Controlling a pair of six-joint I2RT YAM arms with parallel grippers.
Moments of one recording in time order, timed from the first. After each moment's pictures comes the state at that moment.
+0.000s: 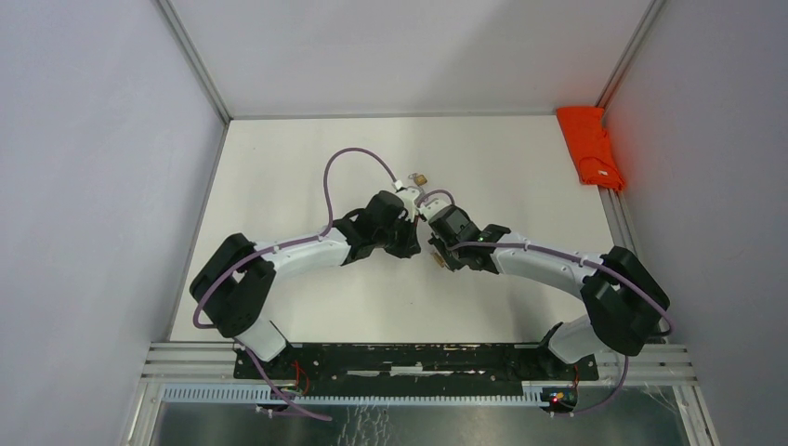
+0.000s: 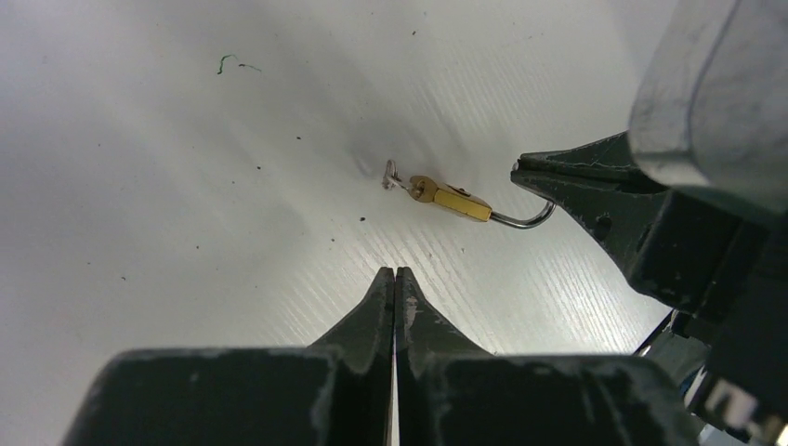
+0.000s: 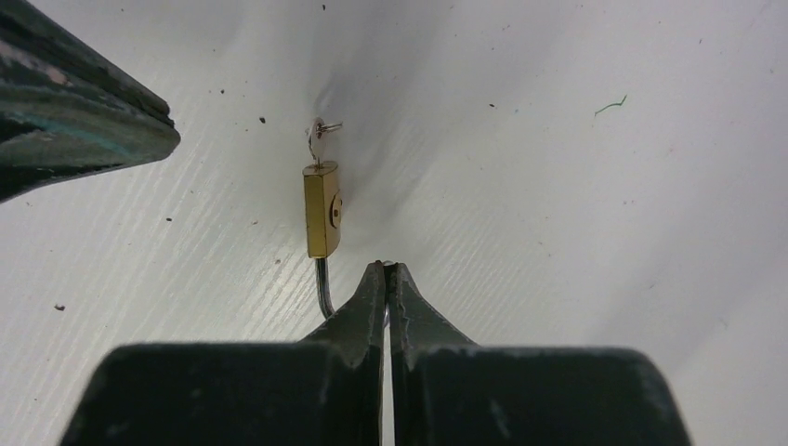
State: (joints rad) left arm -0.79 1.60 0.92 -0.05 0.16 -0.38; right arm 0.81 1.48 0.86 -0.40 0.26 0.10
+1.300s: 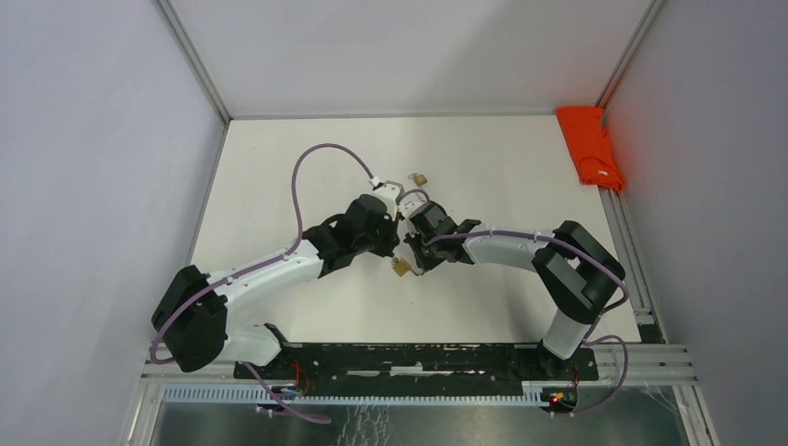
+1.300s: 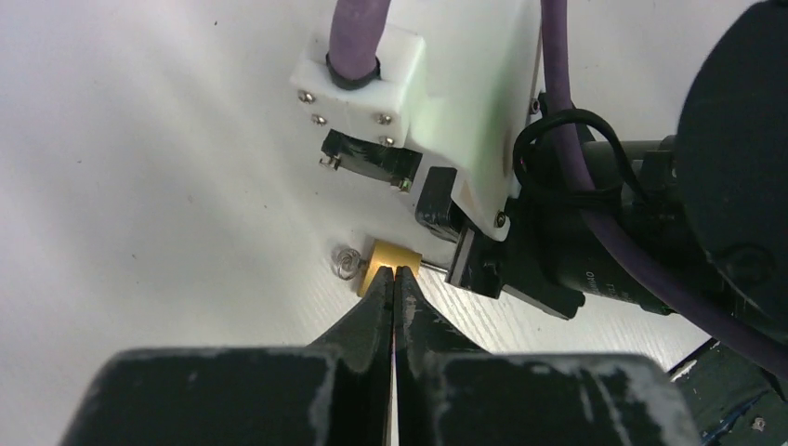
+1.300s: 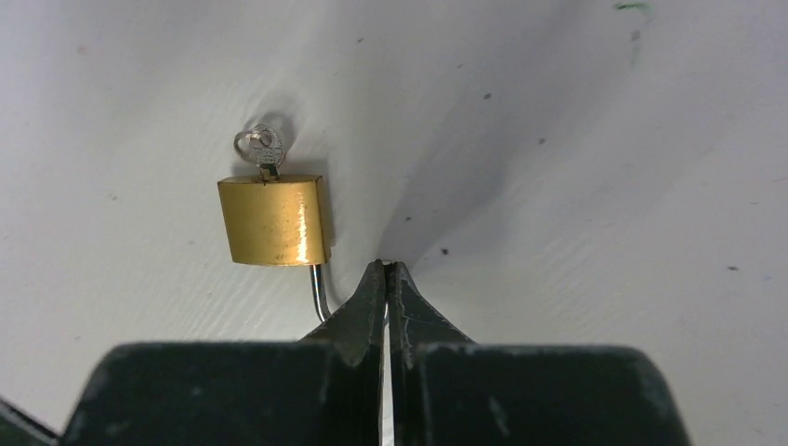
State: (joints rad) left arm -0.80 1.34 0.86 -0.20 -0.09 -0.35; right arm 0.83 1.73 0.96 -0.23 -0.02 0.19
